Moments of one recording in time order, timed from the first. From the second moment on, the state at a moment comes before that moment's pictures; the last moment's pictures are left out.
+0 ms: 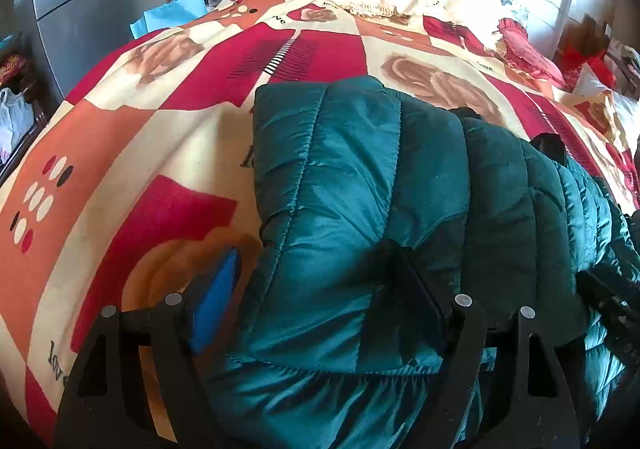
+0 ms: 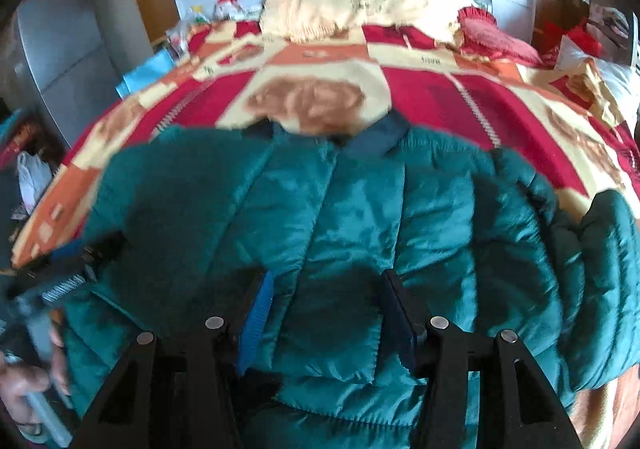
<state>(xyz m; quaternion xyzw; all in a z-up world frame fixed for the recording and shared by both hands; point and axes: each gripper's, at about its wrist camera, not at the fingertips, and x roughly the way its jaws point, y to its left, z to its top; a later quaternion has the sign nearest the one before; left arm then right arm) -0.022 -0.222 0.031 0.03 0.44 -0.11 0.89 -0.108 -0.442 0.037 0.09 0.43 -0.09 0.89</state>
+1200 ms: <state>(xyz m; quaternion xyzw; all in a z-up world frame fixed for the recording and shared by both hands) -0.041 -0.262 0.044 0.09 0.41 -0.14 0.90 -0.149 -0.501 0.043 0.10 0.43 -0.16 0.88</state>
